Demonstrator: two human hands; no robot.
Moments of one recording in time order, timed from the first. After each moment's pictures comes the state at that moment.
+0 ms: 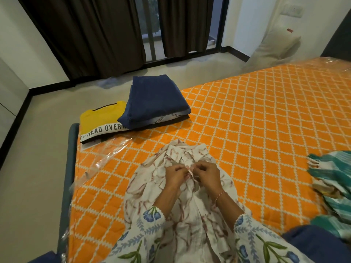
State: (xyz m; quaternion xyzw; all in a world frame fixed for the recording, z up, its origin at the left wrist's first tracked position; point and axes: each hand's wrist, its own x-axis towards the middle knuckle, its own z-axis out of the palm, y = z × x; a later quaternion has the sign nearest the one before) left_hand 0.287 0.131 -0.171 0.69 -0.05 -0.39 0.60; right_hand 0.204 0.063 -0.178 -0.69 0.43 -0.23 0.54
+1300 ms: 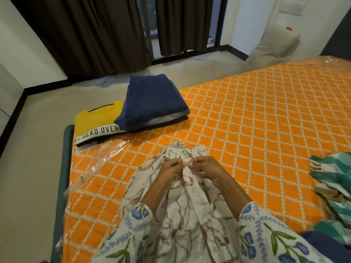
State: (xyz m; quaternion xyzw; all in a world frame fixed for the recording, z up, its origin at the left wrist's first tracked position) left_hand 0.326 0.128 -0.168 0.66 -0.15 -0.46 0.57; right_hand 0.218 0.023 -0.150 -0.57 0.41 -0.06 0.71
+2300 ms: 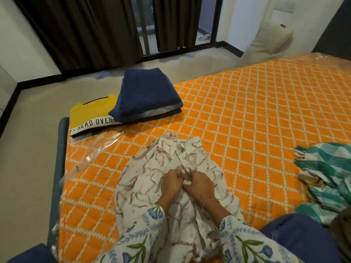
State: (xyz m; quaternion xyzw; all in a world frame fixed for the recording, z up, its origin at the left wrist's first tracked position) left_hand 0.267 0.139 -0.219 0.86 -0.28 -0.29 0.32; right_hand 0.179 0.081 -0.209 -0.85 0.45 0.00 0.25
